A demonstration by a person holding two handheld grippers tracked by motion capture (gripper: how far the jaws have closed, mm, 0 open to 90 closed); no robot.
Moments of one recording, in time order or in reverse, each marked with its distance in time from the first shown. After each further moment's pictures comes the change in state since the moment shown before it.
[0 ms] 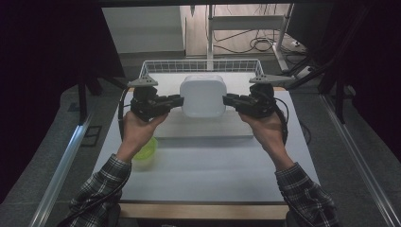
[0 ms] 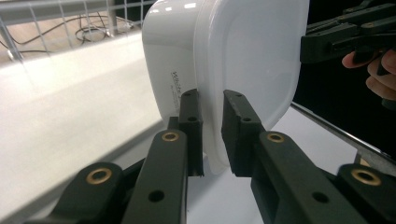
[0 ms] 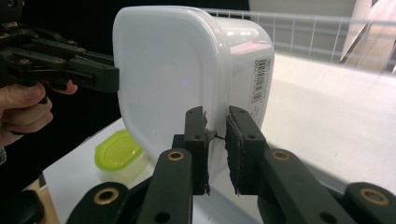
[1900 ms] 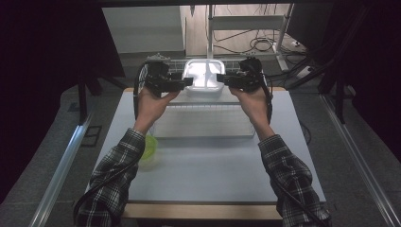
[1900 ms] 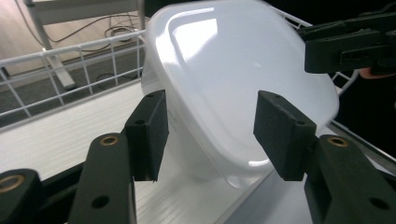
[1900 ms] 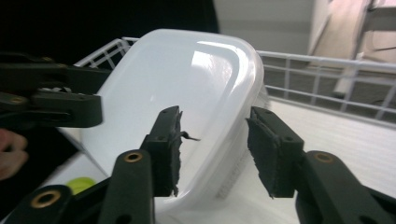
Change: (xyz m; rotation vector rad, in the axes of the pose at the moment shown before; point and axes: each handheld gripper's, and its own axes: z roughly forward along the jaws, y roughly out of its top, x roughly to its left) left arm 0.043 0.038 0.057 0.020 0.107 -0.030; right arm -0.044 0.039 0.062 0.008 -0.143 0.073
